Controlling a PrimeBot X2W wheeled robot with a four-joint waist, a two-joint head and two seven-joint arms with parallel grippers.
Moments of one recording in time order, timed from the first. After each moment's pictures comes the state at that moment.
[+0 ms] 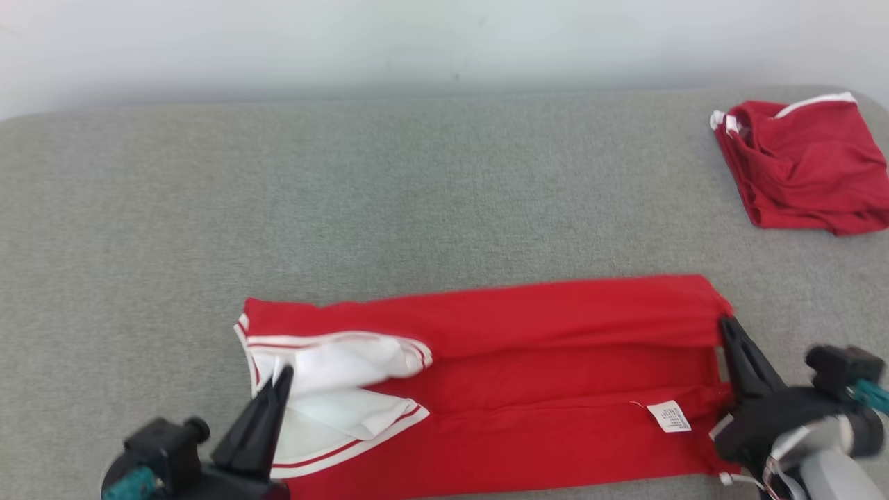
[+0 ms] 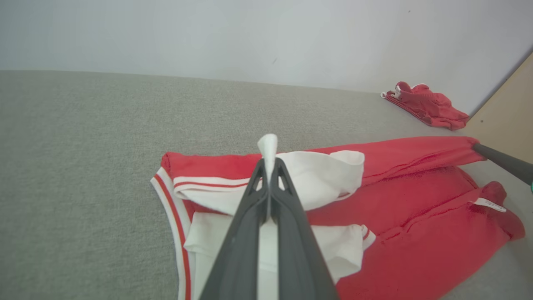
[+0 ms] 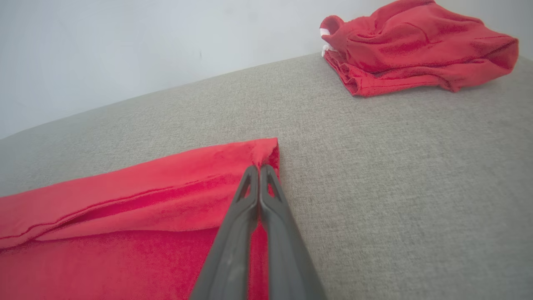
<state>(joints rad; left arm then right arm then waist) -0.24 0.60 -0.67 0.01 -0.83 0.12 -0.26 -0.26 -0.33 0.13 0.47 0.55 0.13 -0.16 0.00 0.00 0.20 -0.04</state>
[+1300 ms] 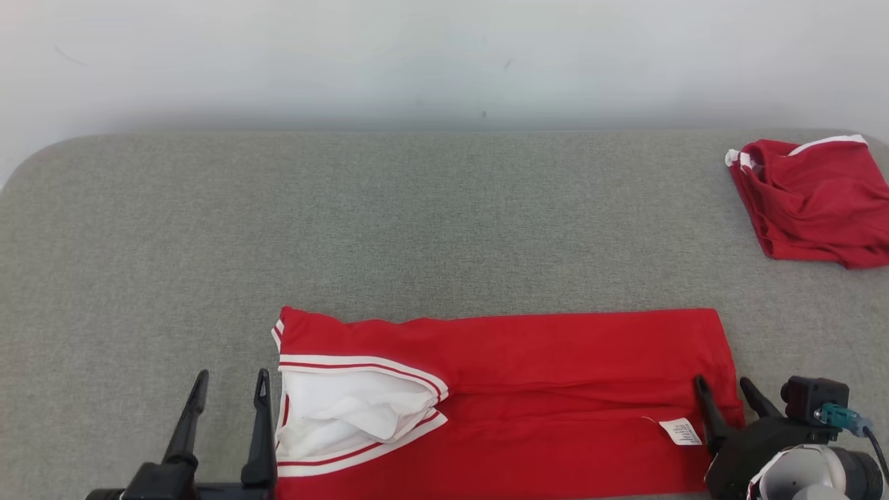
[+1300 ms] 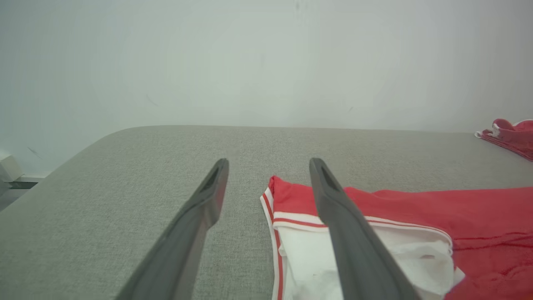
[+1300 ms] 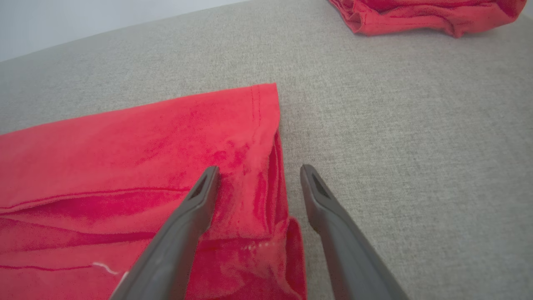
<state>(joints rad) -0.01 0.13 -0.09 0.09 -0.20 -0.02 -0.26 -0.19 -0.22 -0.05 0.51 0.32 0.13 0.03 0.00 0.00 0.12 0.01</state>
